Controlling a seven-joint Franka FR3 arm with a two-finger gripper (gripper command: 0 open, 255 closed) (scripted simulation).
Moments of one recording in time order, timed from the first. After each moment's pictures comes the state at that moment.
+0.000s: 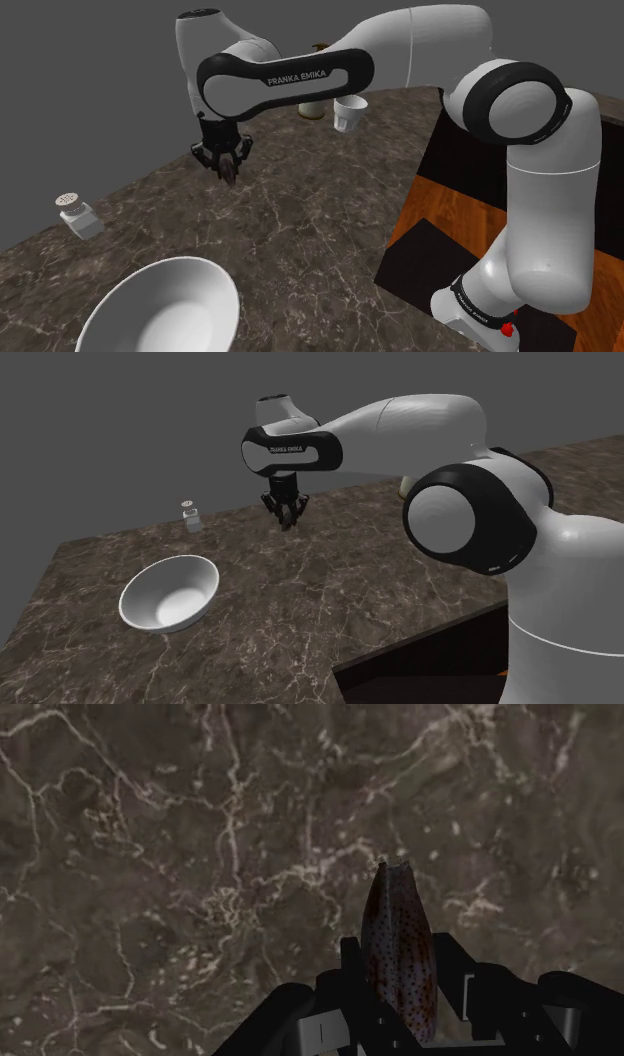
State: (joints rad) arm 0.25 0.54 0.42 -1.37 -0.25 1.83 0.93
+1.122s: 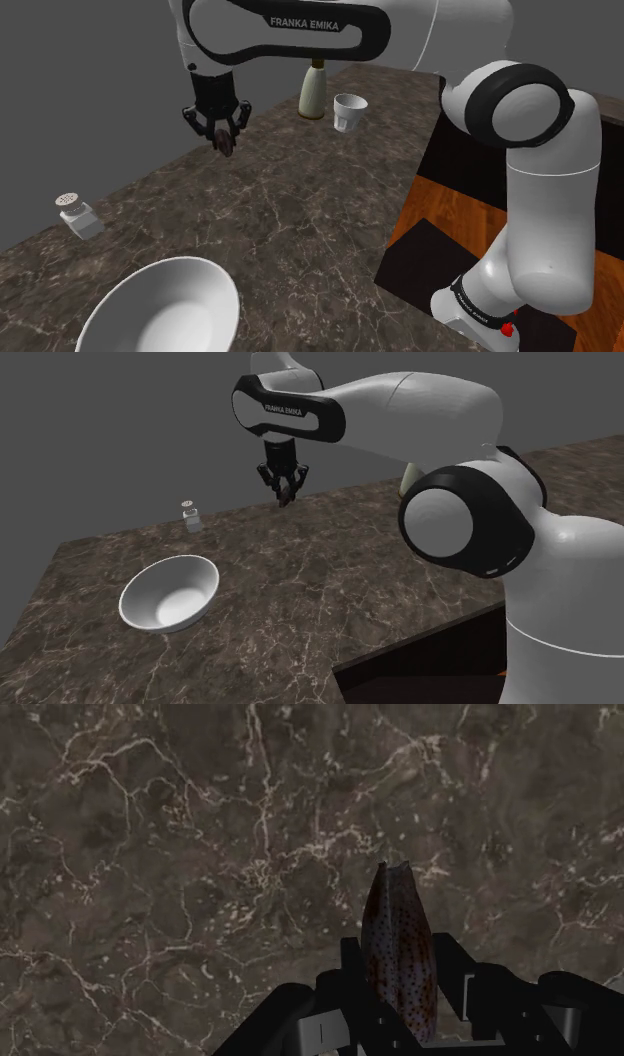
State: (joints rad) arm 0.28 0.54 0.42 -1.13 -0.25 1.60 0.91
